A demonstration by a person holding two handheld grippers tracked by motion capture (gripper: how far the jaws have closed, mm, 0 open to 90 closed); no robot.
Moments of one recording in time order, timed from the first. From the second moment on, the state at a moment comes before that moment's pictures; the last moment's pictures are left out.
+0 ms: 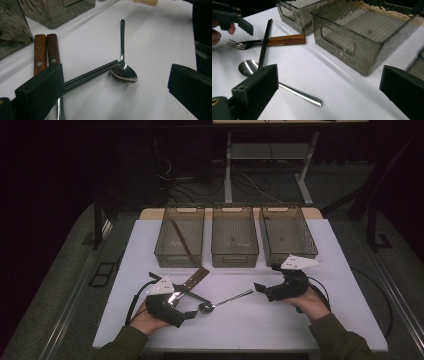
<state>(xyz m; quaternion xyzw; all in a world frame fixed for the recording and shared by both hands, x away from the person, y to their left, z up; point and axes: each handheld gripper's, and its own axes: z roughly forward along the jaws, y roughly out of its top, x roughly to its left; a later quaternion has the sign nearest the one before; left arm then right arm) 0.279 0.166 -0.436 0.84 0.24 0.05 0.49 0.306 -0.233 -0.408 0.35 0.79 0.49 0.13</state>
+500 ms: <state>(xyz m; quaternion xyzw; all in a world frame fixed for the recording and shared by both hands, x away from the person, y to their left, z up) 0.279 0.166 -0.435 0.84 0.25 0.05 0.49 0.271 -0.276 -0.433 0.37 0.79 0.48 0.13</state>
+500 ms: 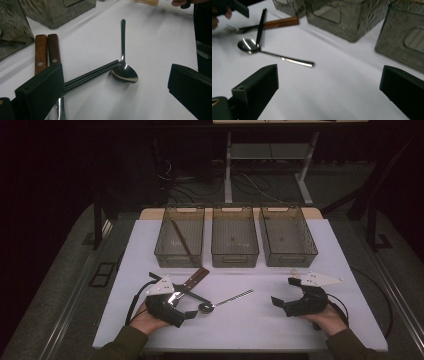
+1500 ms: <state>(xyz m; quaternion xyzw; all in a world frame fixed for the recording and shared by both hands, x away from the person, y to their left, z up) 0.321 0.202 -0.423 0.83 0.34 0.12 0.43 0.258 -0.290 -0.442 0.39 0.79 0.45 0.13</state>
